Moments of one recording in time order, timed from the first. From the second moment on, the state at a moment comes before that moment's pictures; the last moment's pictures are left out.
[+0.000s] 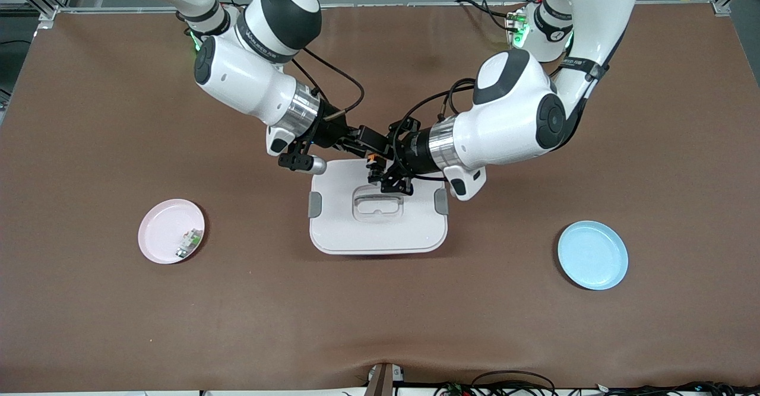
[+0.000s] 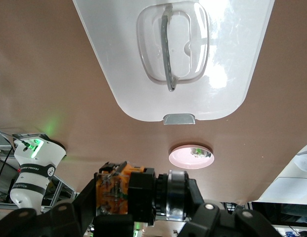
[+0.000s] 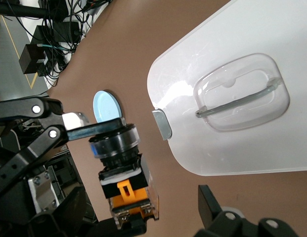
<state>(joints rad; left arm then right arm) -0.19 0.54 -0.52 -1.36 -0.50 2.11 -1.87 0.67 0.27 -0.02 -1.73 0.84 2.43 0.52</state>
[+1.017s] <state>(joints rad) -0.19 0.54 -0.52 -1.36 -0.50 2.12 -1.87 0.67 0.27 -0.04 -1.68 0.83 2.36 0.52</state>
